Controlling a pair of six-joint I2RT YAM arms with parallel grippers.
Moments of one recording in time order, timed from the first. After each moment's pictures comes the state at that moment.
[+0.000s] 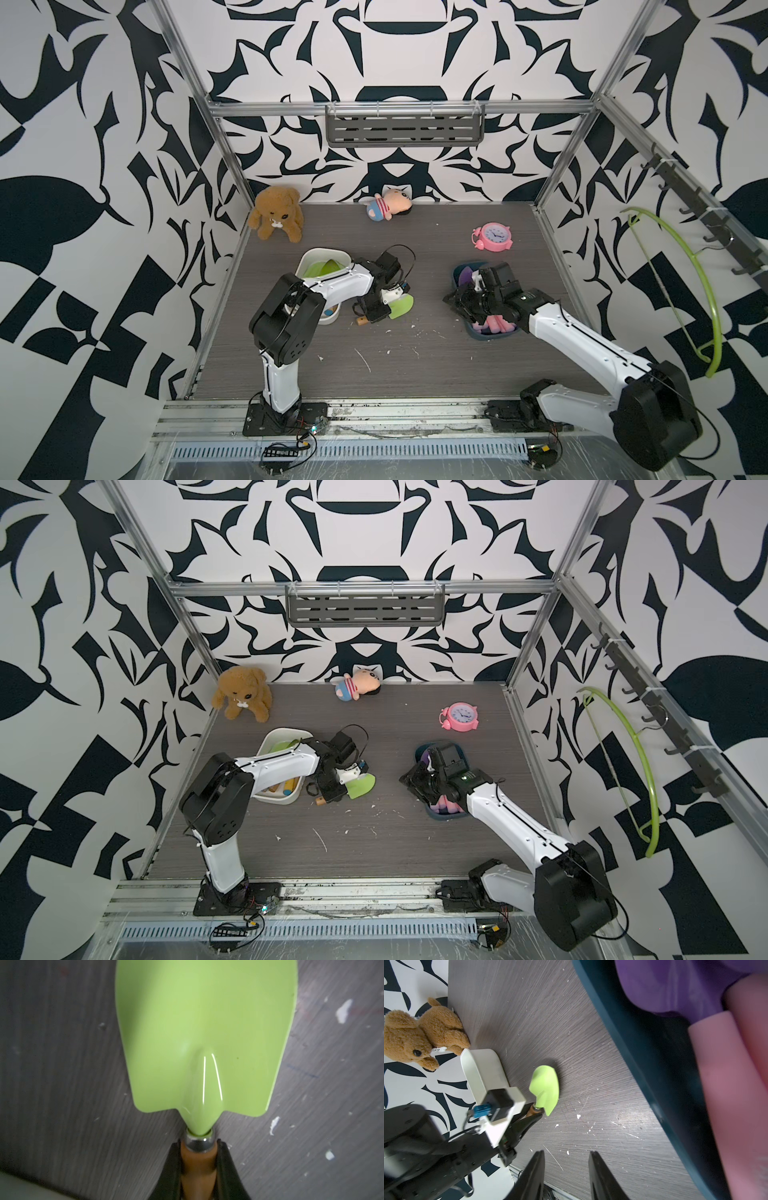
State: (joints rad) left arm -0.68 1.83 1.24 -0.85 0.06 0.39; right arm 0.42 1.17 0.73 -0.46 -0.37 1.11
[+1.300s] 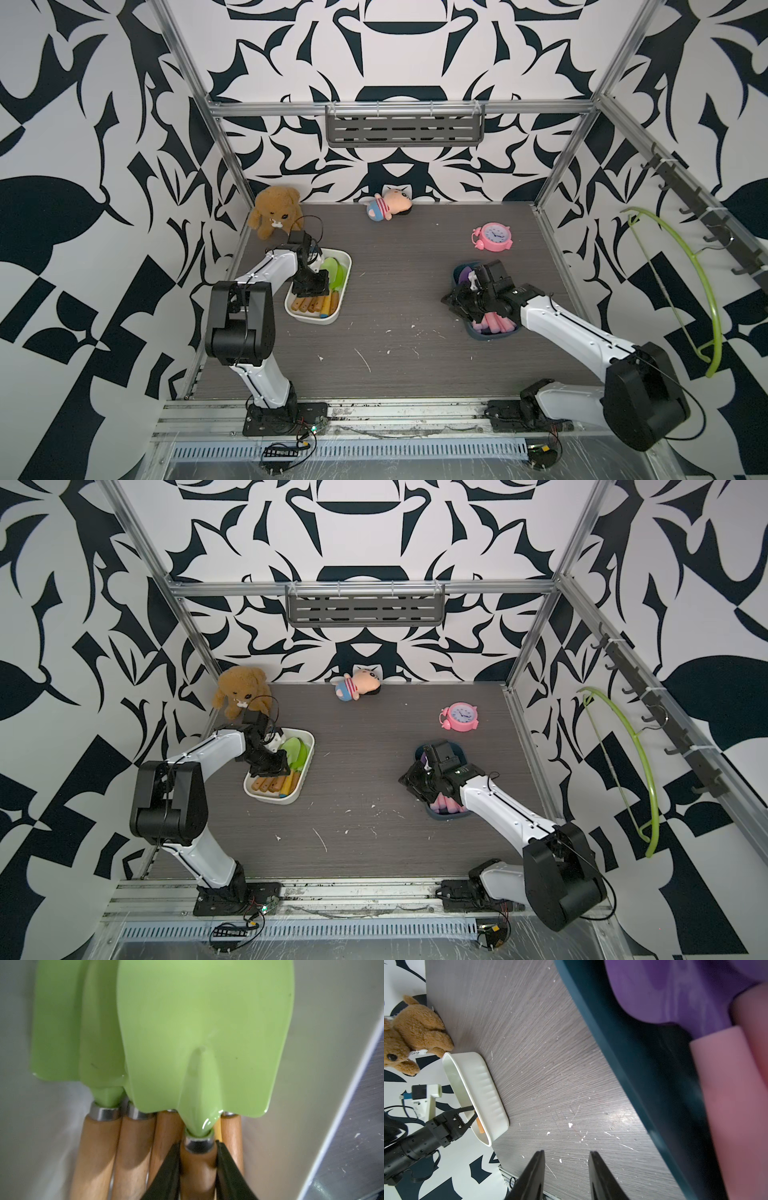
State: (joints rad) left arm -0.08 1.73 1.14 -0.82 0.25 -0.03; right arm 0.42 1.27 0.76 -0.44 -0.37 1.09
